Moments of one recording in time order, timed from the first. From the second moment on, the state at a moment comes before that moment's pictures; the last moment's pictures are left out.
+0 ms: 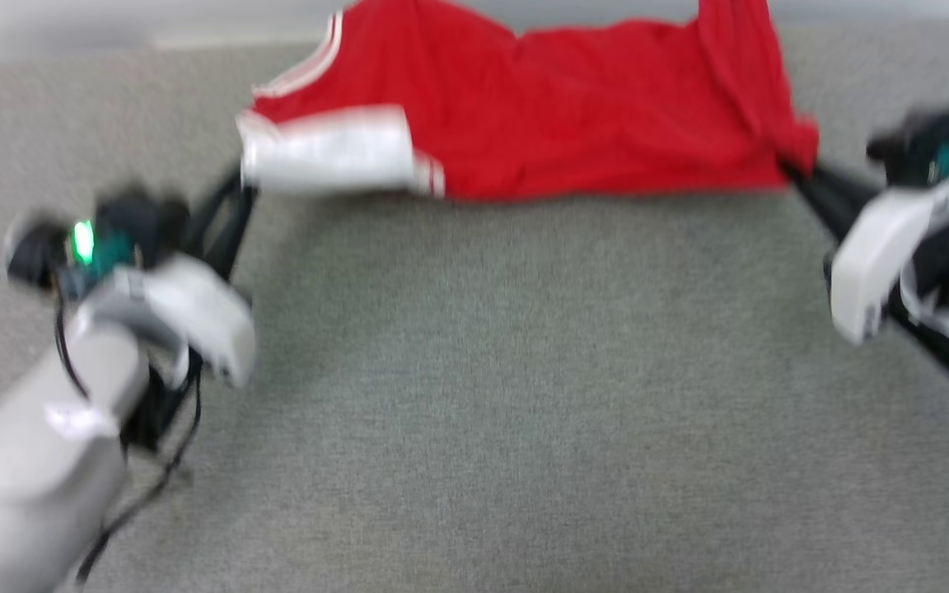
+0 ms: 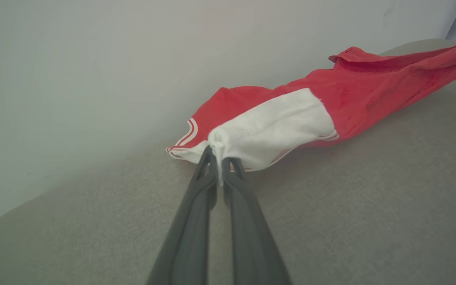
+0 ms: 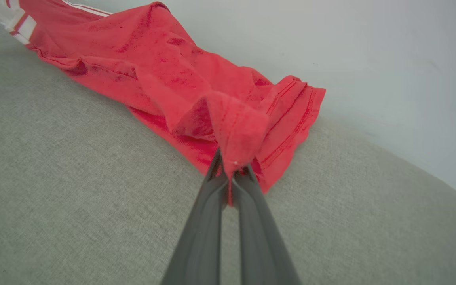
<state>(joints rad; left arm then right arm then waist) -0.81 0.65 -0.82 0.38 -0.71 0.06 -0.25 -1.00 -0.62 0.99 0.61 0.79 0.13 -0.09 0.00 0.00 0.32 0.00</state>
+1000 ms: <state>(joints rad) 0.08 0.74 -0.98 -0.03 -0.97 0.31 -0.19 -0.22 -0.83 0.88 0.34 0.85 0.13 -0.07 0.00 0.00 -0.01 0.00</state>
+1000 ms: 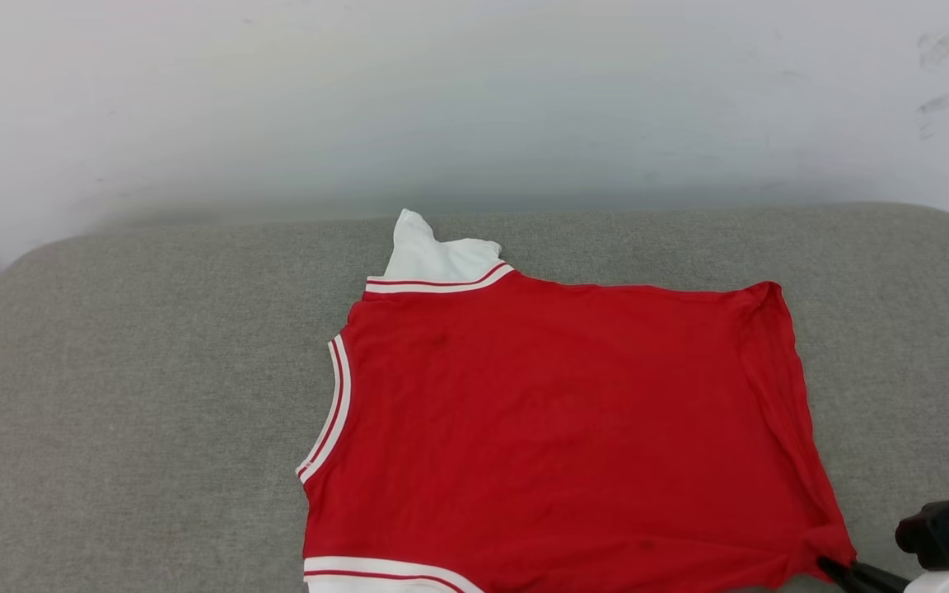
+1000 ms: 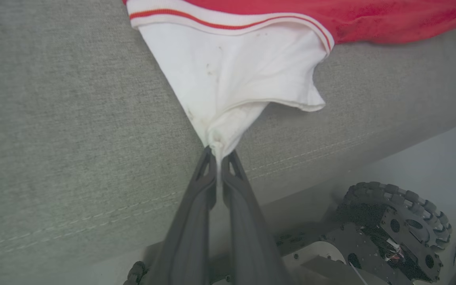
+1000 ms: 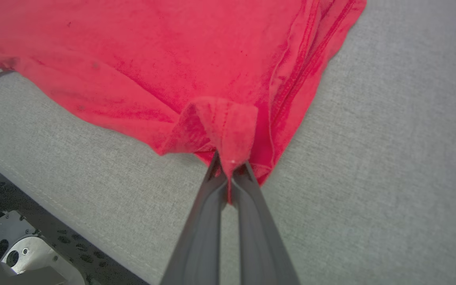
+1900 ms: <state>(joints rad) -0.46 0.70 -0.91 0.16 -0.80 0.12 -0.14 -0.17 -0.71 0.47 0.17 0.70 0.13 0.12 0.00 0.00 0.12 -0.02</state>
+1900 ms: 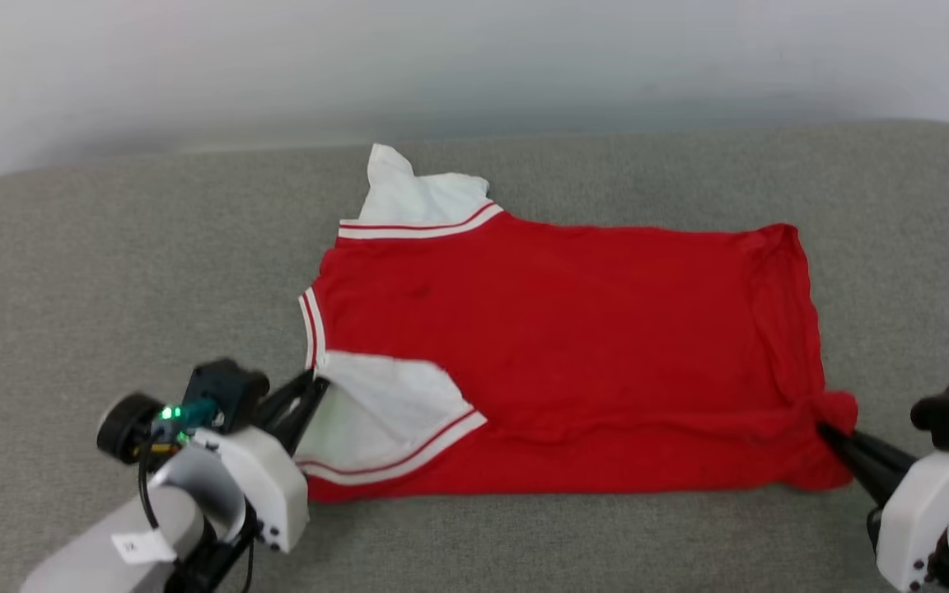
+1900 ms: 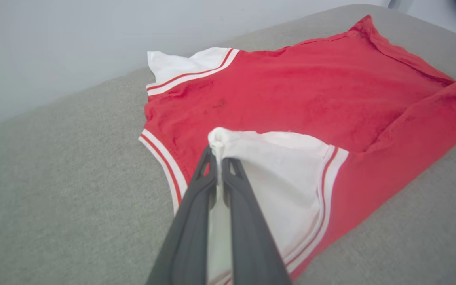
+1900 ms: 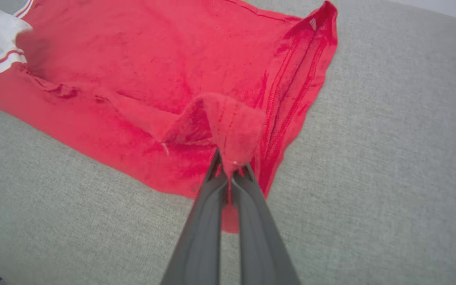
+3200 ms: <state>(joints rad) -0.78 0.60 -0.89 0.59 -0.86 -0.09 -0.04 -0.36 -0.74 0.54 0.26 0.77 0.13 0.18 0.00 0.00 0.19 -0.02</state>
